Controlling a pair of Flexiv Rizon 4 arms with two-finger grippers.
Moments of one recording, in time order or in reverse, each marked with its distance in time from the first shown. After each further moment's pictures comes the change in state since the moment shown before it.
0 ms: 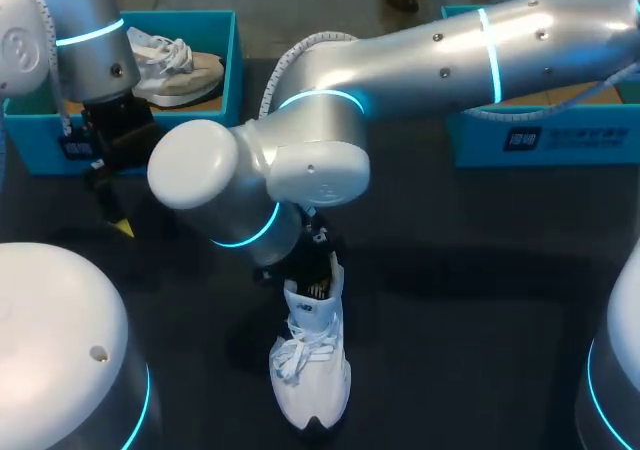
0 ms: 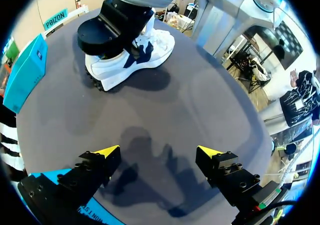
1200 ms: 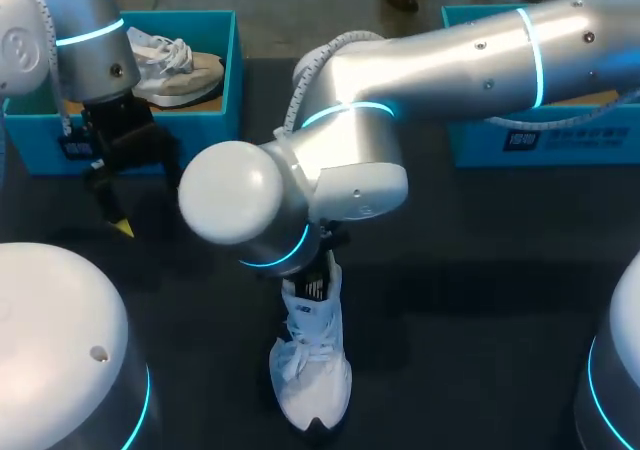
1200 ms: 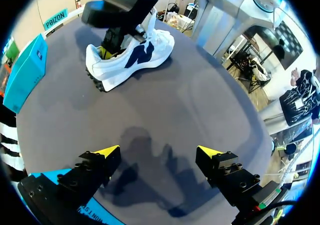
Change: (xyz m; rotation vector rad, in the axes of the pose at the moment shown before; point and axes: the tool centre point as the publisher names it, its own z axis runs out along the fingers) left arm 0.000 0.000 0.000 0.000 0.000 0.000; right arm -0.005 0.013 -0.018 -0.198 0.110 -0.033
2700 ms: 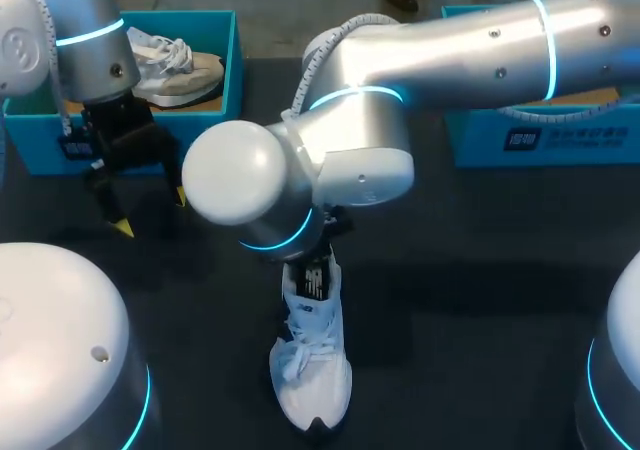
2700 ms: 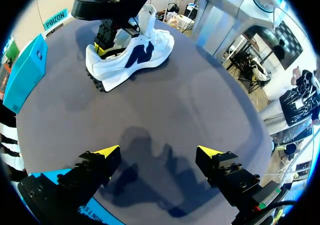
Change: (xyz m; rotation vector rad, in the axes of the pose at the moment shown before) left arm 0.000 0.000 0.000 0.000 0.000 0.000; right arm -0.013 0.014 -0.014 -0.013 -0.017 0.032
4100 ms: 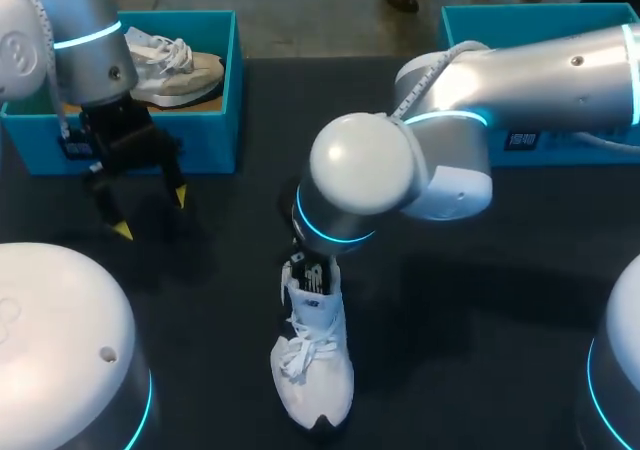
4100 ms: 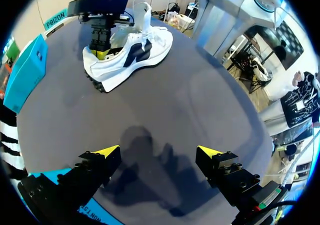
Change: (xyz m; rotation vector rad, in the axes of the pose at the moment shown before) left arm 0.003 0.000 0.001 -0.002 -0.006 0.000; right arm 0.017 0.011 0.012 -0.126 0.338 -0.220
